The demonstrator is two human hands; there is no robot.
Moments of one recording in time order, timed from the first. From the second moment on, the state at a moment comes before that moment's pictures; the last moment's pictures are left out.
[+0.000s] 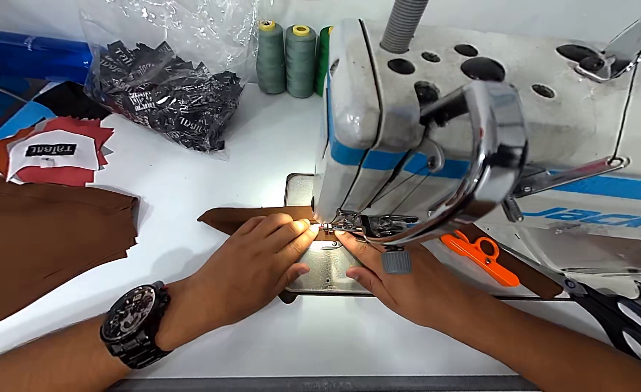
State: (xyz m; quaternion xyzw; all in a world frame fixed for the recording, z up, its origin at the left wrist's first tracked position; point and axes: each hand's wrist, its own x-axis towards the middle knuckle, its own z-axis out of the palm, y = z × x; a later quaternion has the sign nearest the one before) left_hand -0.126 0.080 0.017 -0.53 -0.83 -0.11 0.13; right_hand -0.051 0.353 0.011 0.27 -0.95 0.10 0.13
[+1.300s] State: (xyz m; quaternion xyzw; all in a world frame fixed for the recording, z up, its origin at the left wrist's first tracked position) left_hand -0.125 0.092 0.016 -0.56 -0.81 -0.16 0.09; right_hand -0.049 0.373 0.023 0.31 -0.94 0.08 0.12
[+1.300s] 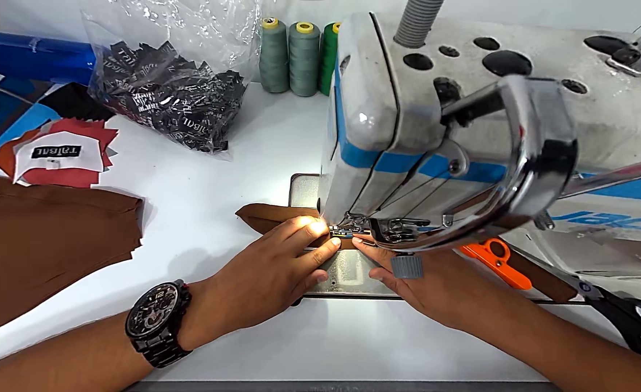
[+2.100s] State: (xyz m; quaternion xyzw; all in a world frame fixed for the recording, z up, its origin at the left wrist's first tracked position) left_hand -0.129 0.097 0.016 -0.54 -0.82 -0.18 0.10; right_hand -0.054 0.376 0.027 0.30 -0.94 0.08 0.13
